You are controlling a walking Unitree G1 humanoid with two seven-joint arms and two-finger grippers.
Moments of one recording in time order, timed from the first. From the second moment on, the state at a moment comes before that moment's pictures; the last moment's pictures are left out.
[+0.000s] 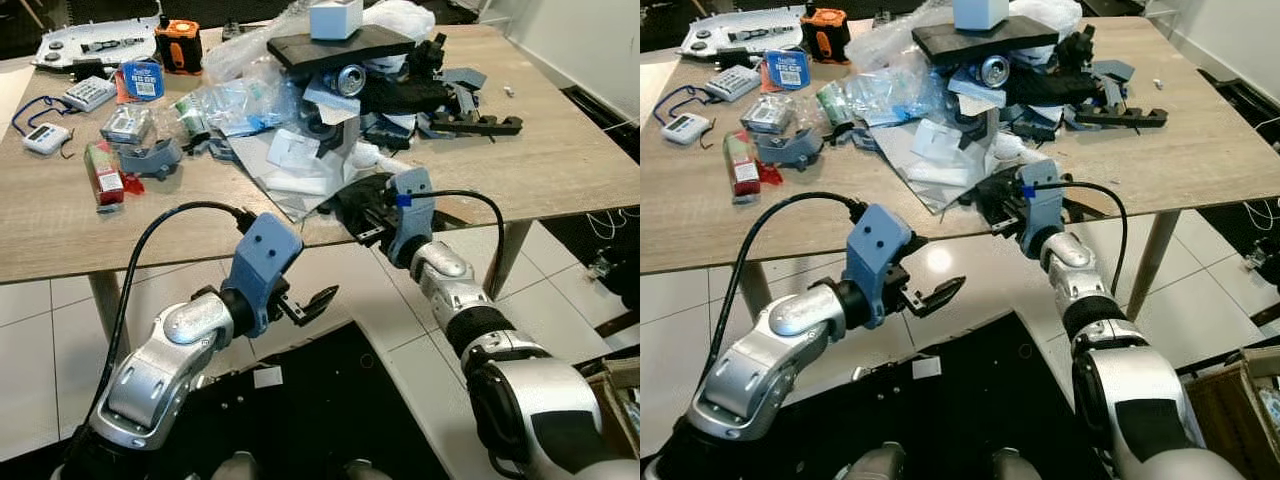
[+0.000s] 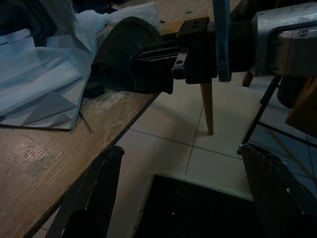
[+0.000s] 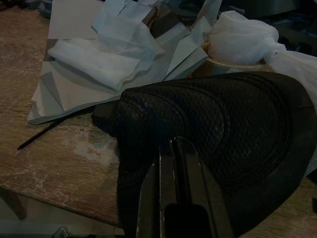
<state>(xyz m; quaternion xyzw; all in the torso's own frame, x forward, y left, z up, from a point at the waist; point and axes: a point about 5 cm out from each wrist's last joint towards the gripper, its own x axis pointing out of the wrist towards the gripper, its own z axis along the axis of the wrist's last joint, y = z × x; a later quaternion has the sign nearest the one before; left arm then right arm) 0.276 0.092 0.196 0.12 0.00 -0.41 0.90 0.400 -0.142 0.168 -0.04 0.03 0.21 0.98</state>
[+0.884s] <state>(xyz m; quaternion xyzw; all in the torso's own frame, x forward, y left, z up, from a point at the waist) 0.282 0.094 0.201 0.10 -0.01 -0.39 0.91 0.402 -0.192 0.284 0.25 -0.23 0.27 0.90</state>
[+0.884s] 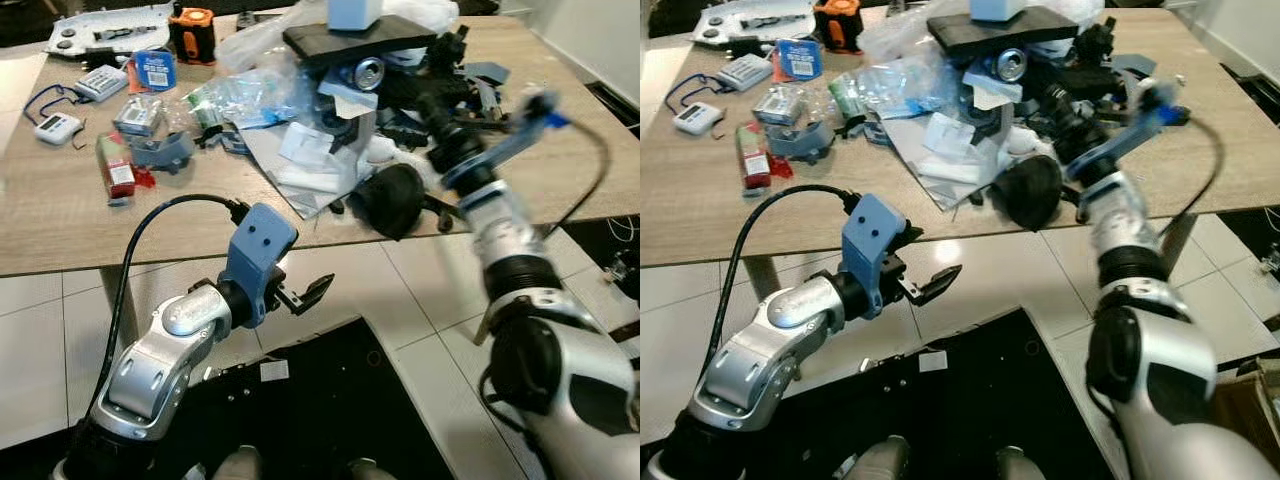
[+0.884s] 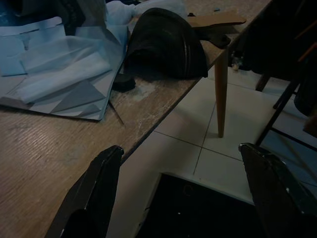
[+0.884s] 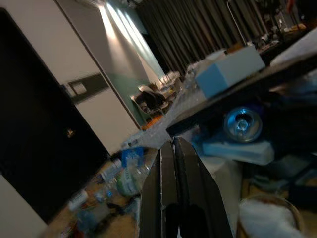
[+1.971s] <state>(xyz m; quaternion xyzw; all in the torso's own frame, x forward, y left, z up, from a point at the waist) 0.283 0.092 0.202 0.10 -0.02 -0.40 0.91 0.396 -0.212 0.184 0.09 -0.05 0.09 0.99</state>
